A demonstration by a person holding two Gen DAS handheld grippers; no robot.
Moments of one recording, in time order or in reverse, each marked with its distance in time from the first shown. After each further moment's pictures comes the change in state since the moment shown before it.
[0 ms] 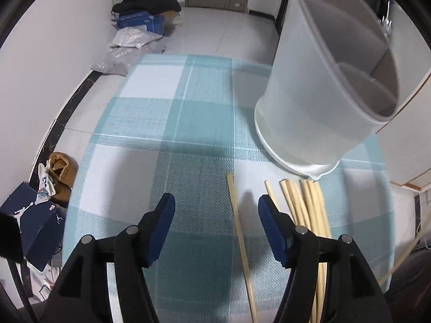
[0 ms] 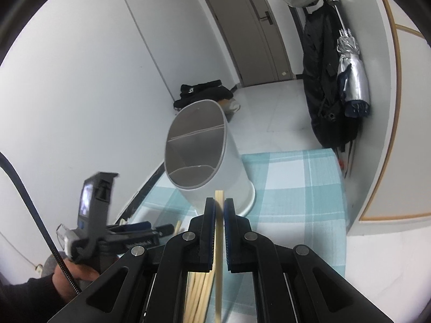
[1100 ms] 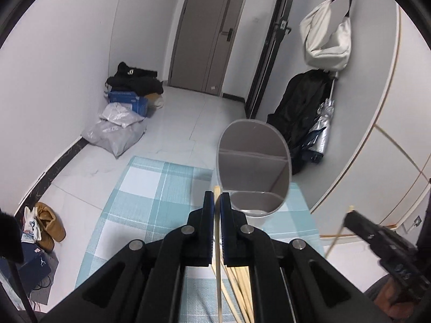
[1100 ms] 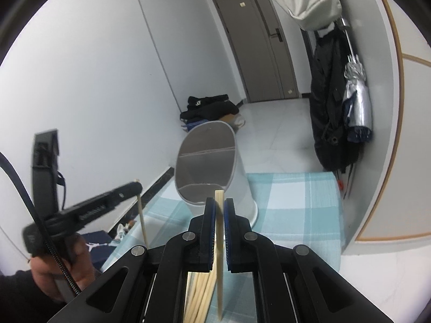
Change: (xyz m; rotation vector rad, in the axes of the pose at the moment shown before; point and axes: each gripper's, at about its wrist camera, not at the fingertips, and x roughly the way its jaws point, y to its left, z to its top) left arm -0.134 -0.012 -0.002 -0.022 -0.475 -0.174; right arm -0.020 0.023 0.003 -0.104 -0.091 -0.003
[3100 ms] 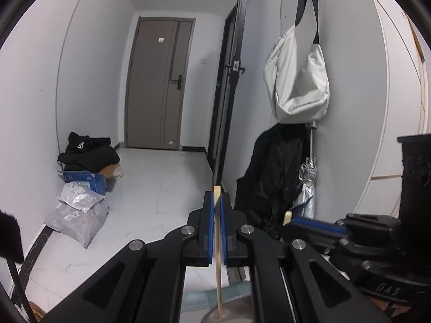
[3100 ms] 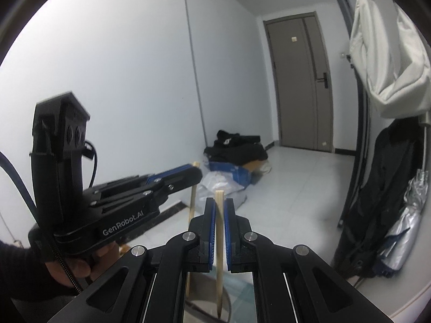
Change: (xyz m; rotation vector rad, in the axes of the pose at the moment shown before) left arm 0.084 -0.012 0.135 0.201 -0.236 -0.204; right arm 0.104 -0.001 0.163 -0.242 -0.116 0.144
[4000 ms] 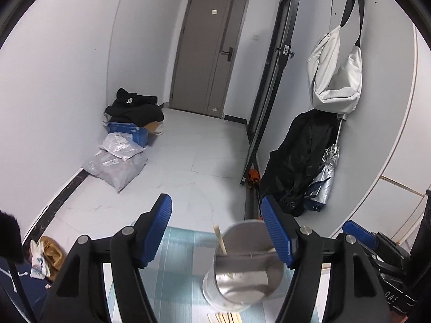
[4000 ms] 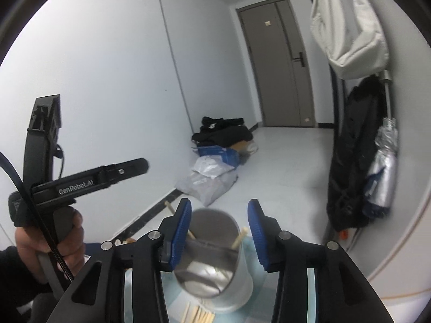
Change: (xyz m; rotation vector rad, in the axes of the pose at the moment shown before) left arm -0.075 -0.012 -0.017 -0.186 0.151 0.240; right arm -0.072 0.024 -0.043 0.142 0.043 -0.102
